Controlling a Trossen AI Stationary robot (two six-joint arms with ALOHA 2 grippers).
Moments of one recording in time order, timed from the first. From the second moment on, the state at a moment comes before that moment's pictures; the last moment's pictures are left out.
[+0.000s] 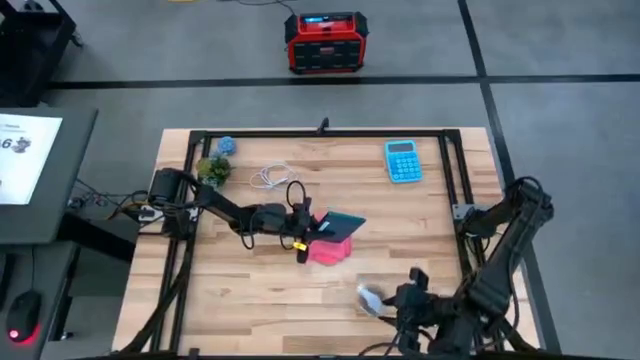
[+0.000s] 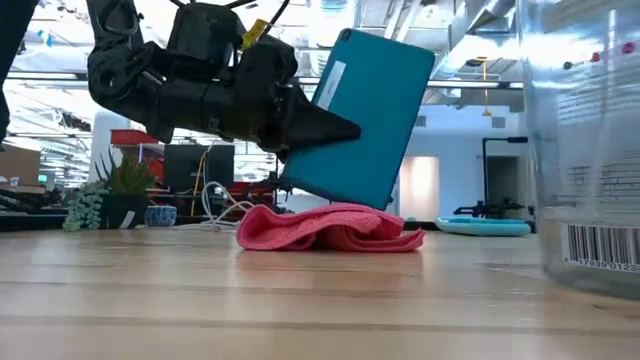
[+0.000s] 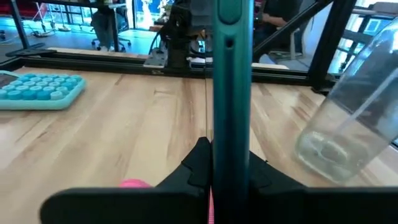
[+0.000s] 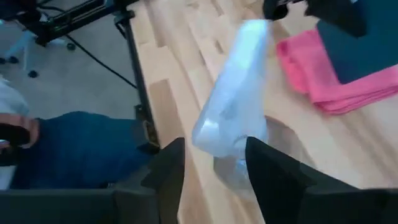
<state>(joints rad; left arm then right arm) -0.07 1.85 0.65 1.07 -0.01 -0.08 0.92 1.67 1.62 -0.94 0.65 1.15</state>
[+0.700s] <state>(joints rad) -0.06 1.85 0.65 1.06 -0.01 -0.07 1.01 1.68 1.58 -1.03 0.66 1.52</state>
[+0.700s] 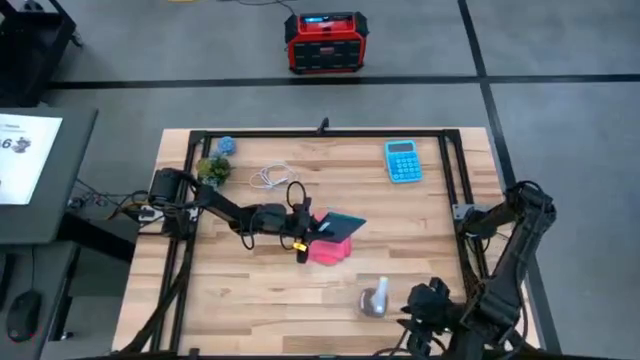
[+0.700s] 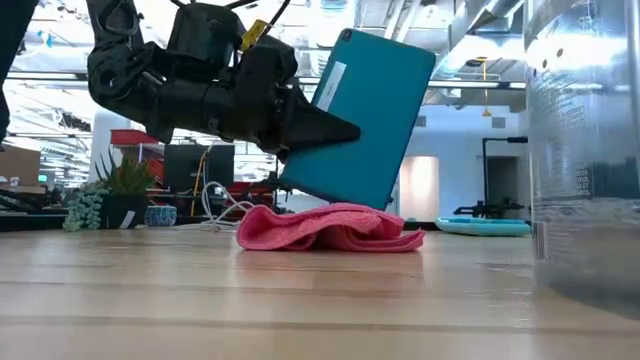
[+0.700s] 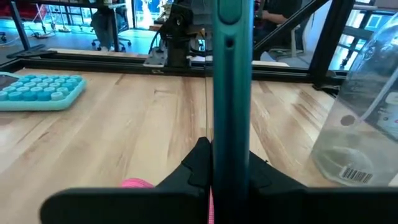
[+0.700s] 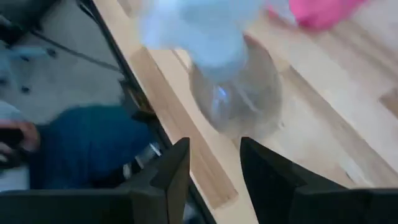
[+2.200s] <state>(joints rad) -0.06 1.85 0.65 1.04 -0.01 -0.09 0.88 1.76 1.58 -1.14 0.80 1.27</state>
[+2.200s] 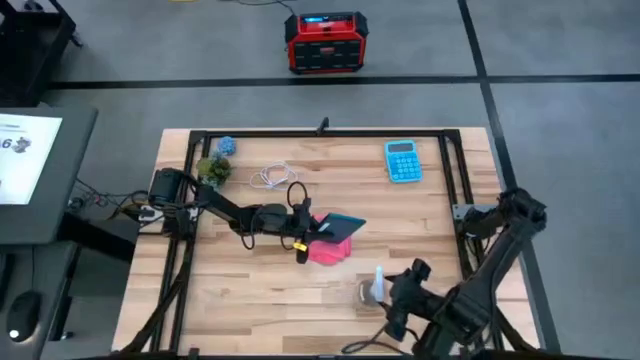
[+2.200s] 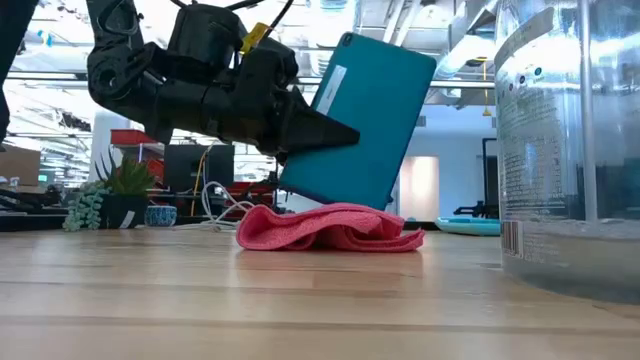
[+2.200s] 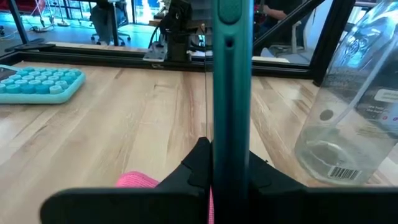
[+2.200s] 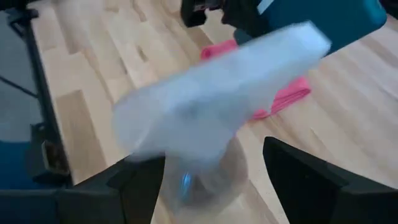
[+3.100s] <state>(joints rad) -0.06 1.85 0.65 1.04 -0.01 -0.09 0.93 1.75 1.61 -1.09 0.69 1.17</state>
